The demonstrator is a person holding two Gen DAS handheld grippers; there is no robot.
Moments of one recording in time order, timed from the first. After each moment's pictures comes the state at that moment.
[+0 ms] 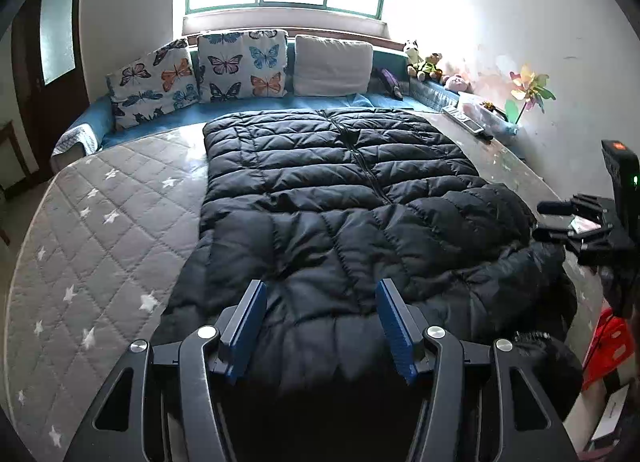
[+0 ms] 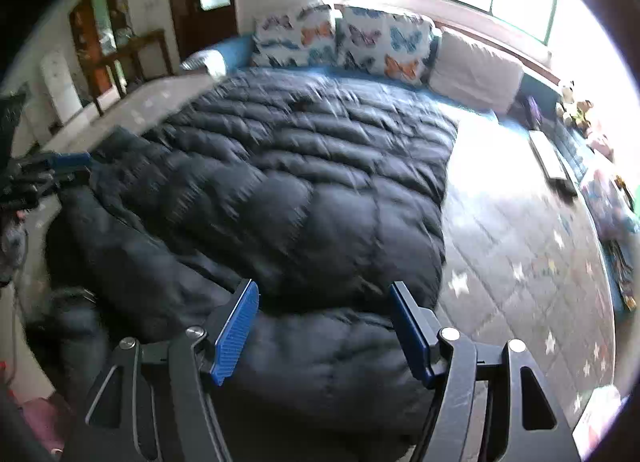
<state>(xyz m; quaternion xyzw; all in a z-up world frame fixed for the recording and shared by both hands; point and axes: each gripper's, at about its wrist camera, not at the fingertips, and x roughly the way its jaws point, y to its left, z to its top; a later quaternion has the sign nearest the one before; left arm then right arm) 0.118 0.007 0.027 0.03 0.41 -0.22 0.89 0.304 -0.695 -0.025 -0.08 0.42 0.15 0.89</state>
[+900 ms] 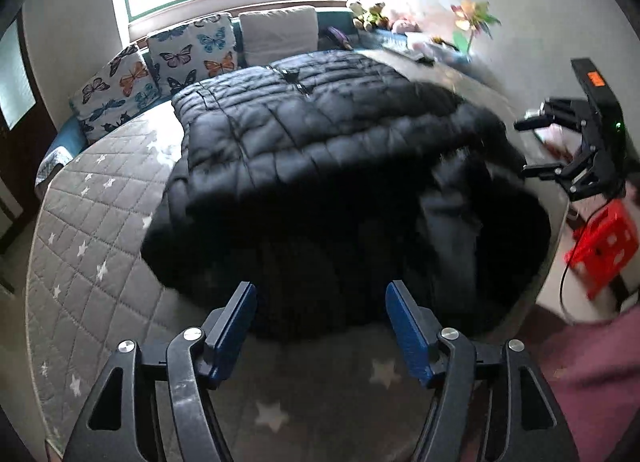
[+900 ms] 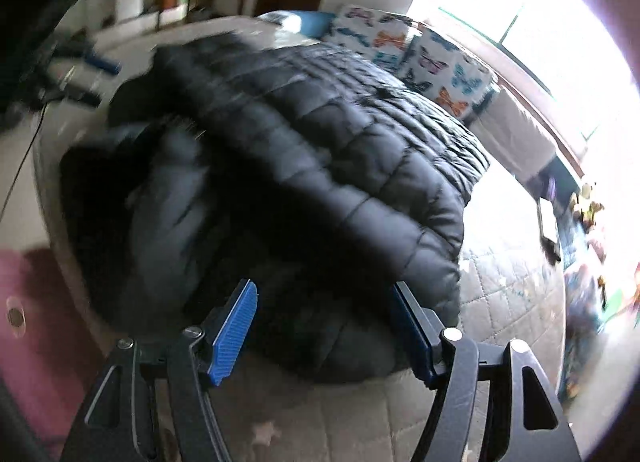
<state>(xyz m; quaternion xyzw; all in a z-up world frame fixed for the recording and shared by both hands) -0.018 0.034 0.015 0.14 0.44 -0.29 0.84 0.192 -0.674 -0.044 -0.29 0.40 0.21 0.84</state>
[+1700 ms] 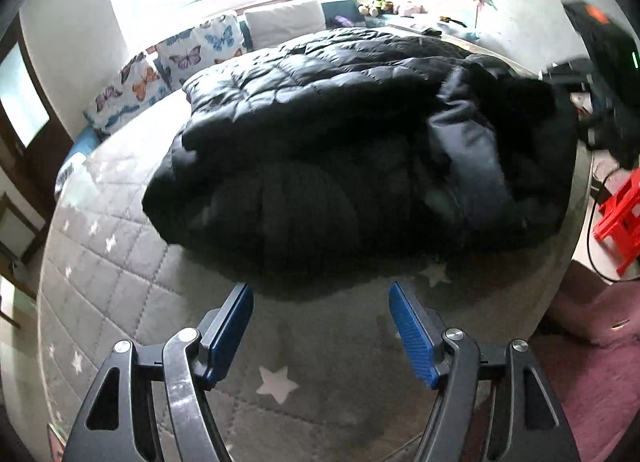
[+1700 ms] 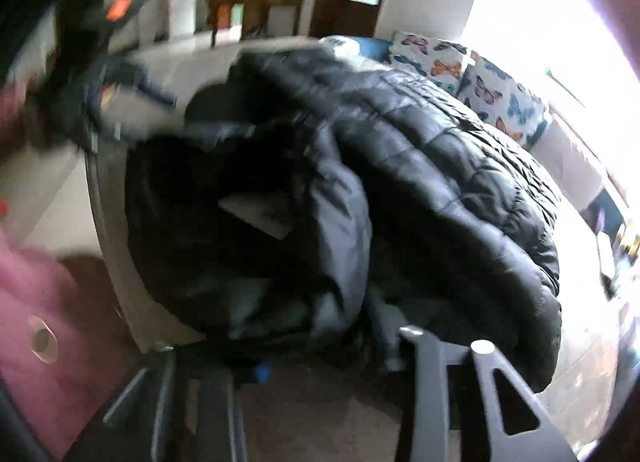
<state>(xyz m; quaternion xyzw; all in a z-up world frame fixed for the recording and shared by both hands) -0.041 0.042 -0.032 0.19 0.42 -0.25 0.85 0.206 -0.645 -0.042 -0.20 0.37 0.31 0.85</state>
